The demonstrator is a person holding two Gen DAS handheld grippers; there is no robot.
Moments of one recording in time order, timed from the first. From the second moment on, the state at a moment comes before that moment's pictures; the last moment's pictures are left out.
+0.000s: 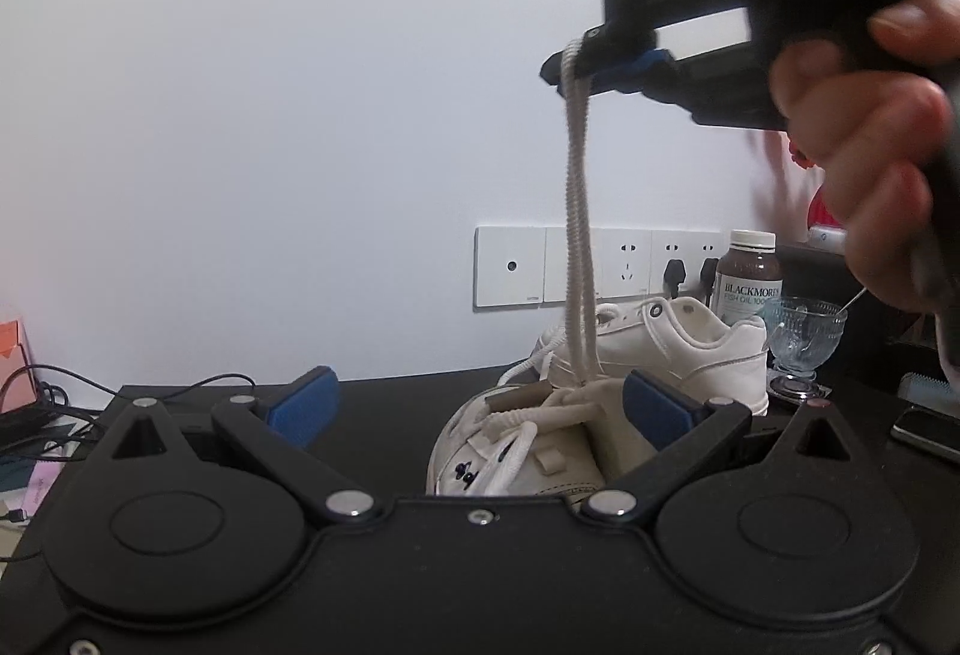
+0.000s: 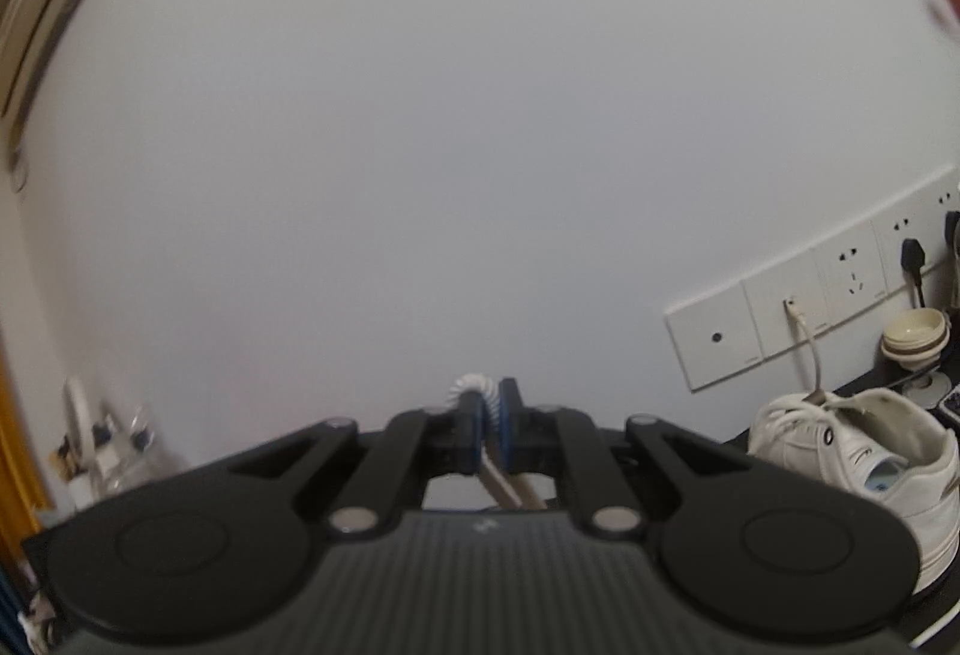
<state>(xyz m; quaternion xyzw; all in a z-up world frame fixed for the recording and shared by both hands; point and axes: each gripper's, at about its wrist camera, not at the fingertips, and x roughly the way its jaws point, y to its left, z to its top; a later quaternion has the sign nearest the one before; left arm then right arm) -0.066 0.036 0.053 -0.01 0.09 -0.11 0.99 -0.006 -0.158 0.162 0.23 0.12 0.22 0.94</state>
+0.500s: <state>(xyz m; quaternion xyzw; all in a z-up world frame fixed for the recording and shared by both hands) -0.074 0.041 0.059 -0.03 0.04 -0.17 0.98 -0.041 -0.126 0.140 -0.01 0.15 0.40 0.91</state>
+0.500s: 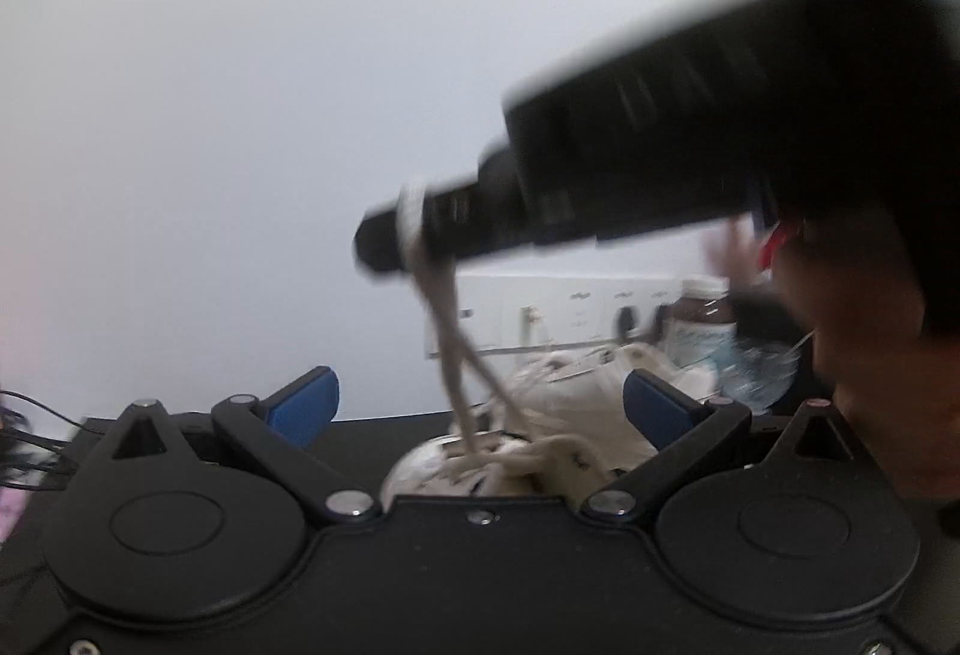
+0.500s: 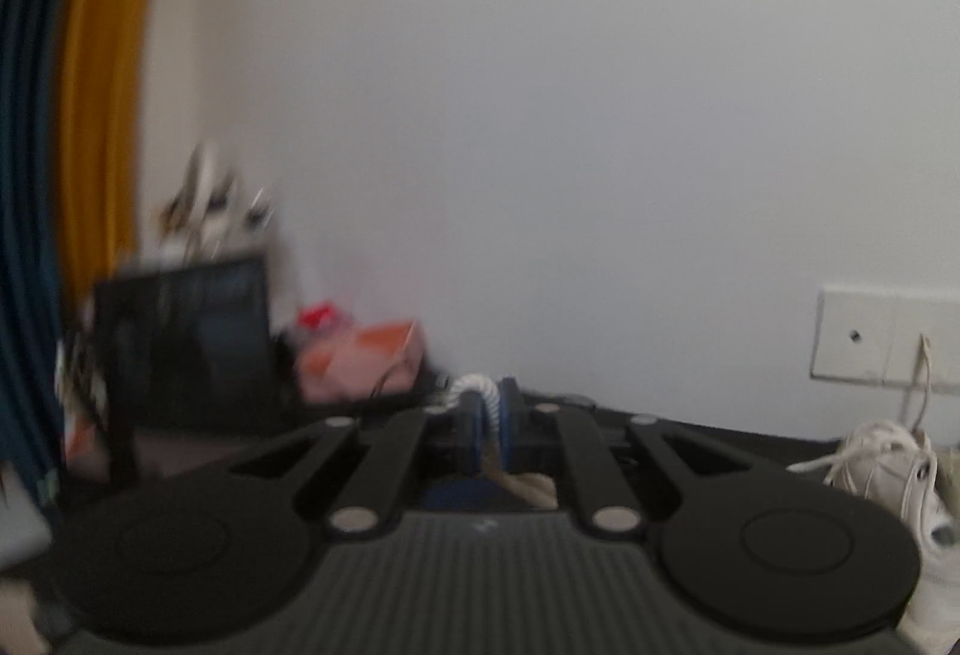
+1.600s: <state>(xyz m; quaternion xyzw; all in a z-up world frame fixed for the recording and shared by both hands) -0.058 0.209 0.071 -0.32 0.06 0.05 0.94 -0.065 -0.055 0.113 -0.11 0.24 0.47 0.84</state>
